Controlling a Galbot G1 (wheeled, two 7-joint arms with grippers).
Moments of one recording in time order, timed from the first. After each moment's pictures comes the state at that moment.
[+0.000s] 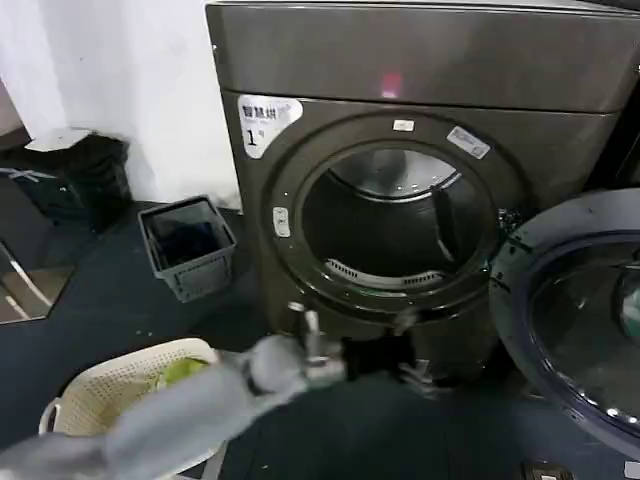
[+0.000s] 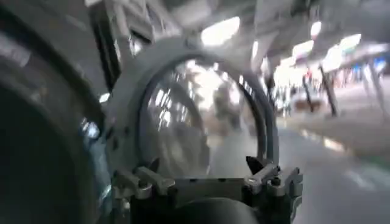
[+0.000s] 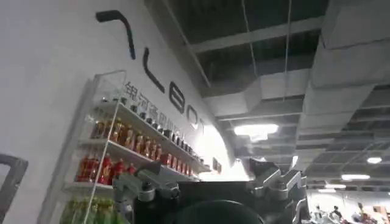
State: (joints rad) left arm 0.30 -0.98 0.66 -1.70 -0.66 -0.23 0.46; right arm -1.80 0.81 2.55 1.52 0.56 -0.25 -0.09
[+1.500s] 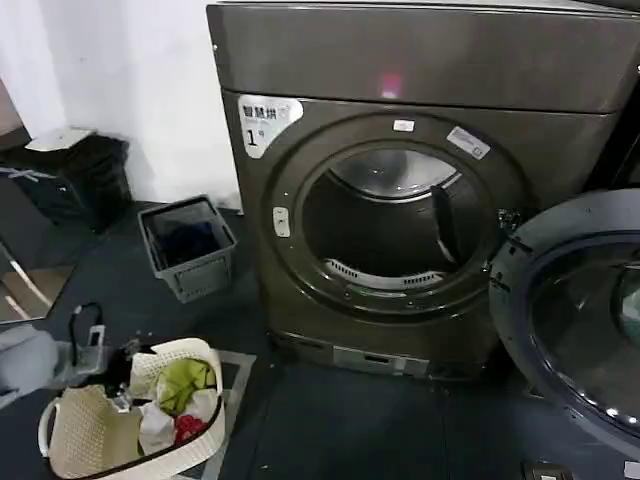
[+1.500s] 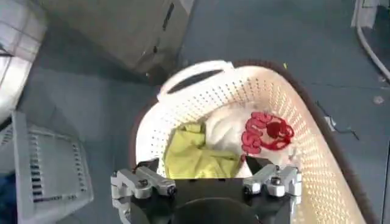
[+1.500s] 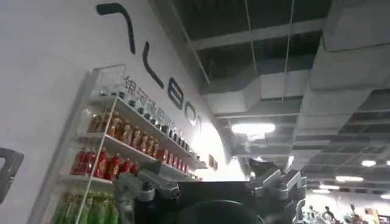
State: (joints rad) left arm 0.18 -0.20 0.77 -1.58 -0.20 0.06 0.71; right arm -1.80 0.82 2.57 1.55 0.53 -0.29 -0.12
